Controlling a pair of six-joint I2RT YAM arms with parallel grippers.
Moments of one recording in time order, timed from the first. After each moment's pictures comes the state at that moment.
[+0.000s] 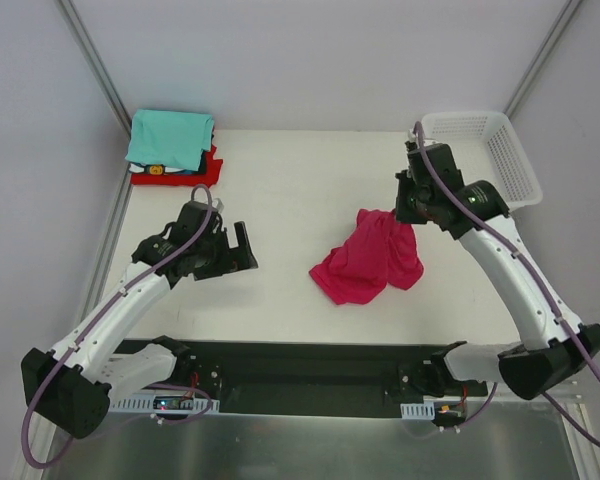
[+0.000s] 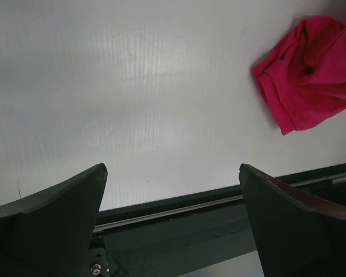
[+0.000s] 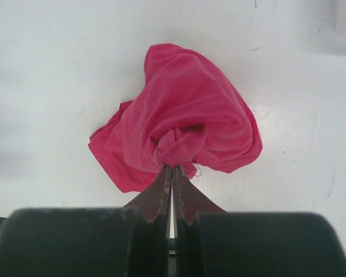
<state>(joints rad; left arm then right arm) -0.43 1.01 0.90 -0.82 0.10 -0.62 0.48 1.33 1.49 -1.04 0.18 0.38</state>
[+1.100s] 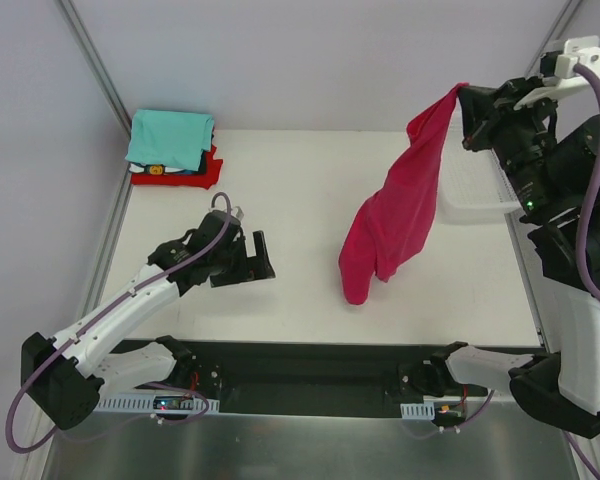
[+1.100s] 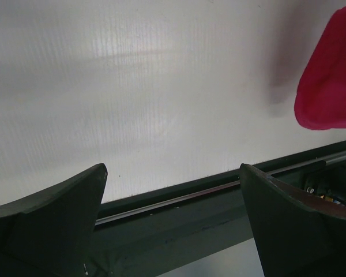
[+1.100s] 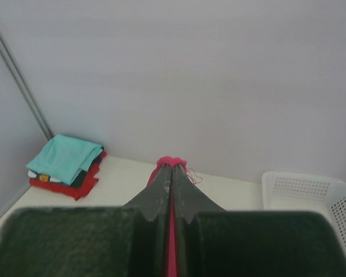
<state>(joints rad) -0.61 1.03 0.86 -0.76 0.07 -0.73 0.51 1.18 2.02 -0.68 0.19 0.02</state>
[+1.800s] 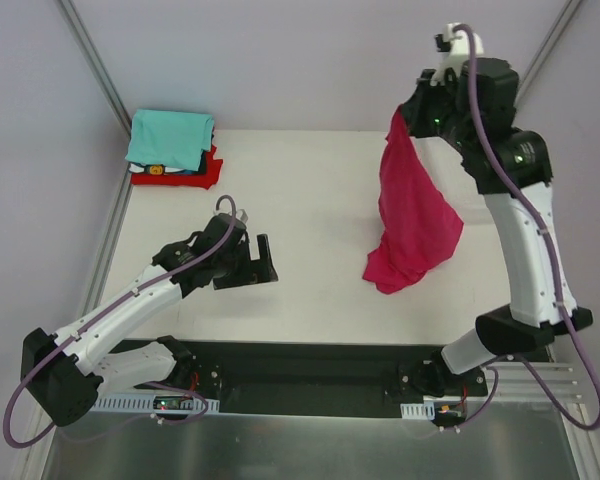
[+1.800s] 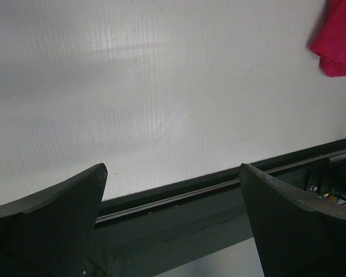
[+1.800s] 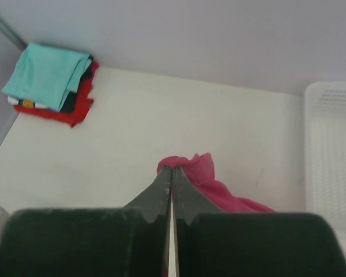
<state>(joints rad) -0.67 1.05 0.86 -0.75 0.04 -0.76 0.40 1.48 2.15 -0.89 0.11 0.15</state>
